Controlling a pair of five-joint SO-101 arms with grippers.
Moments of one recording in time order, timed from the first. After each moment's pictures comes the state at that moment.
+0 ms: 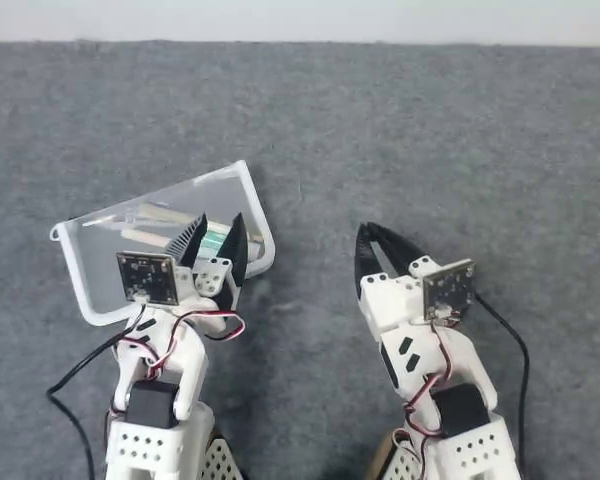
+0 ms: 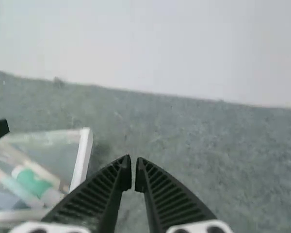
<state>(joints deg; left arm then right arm) 2.4 -103.5 97.3 34.4 12.2 -21.9 -103.2 95.3 28.7 -3.6</state>
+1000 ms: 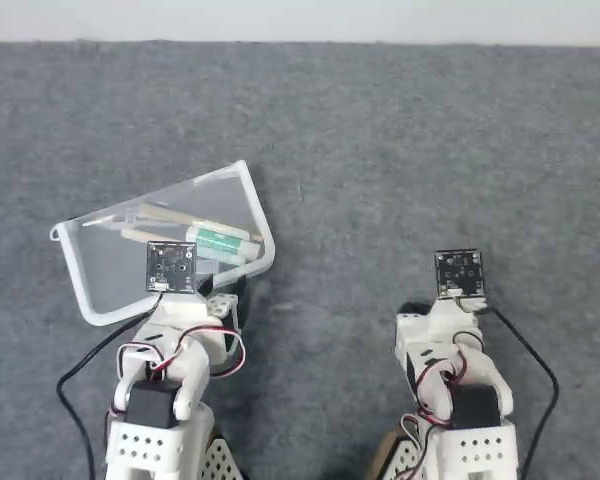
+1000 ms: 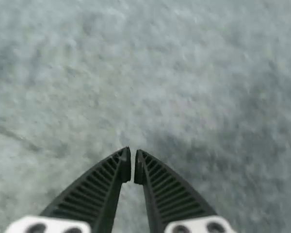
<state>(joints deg) 2.4 -103.5 97.3 61.8 12.2 -7.0 -103.2 95.3 66.9 -3.6</state>
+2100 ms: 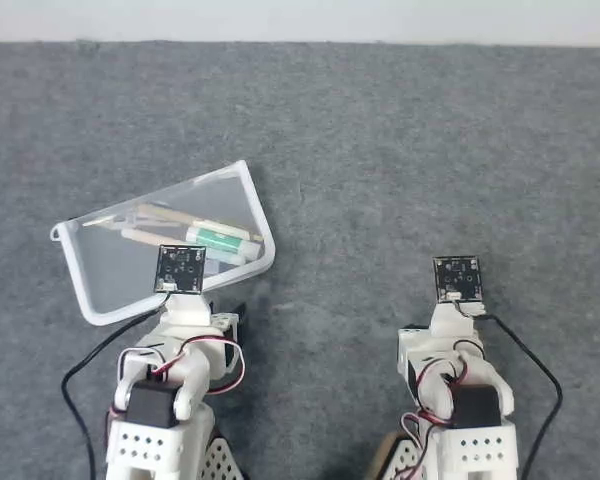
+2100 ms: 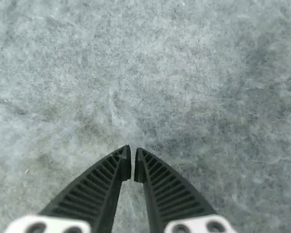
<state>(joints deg) 2.5 -103.5 97.3 72.0 12.2 -6.8 -103.3 95.3 74.3 -3.6</state>
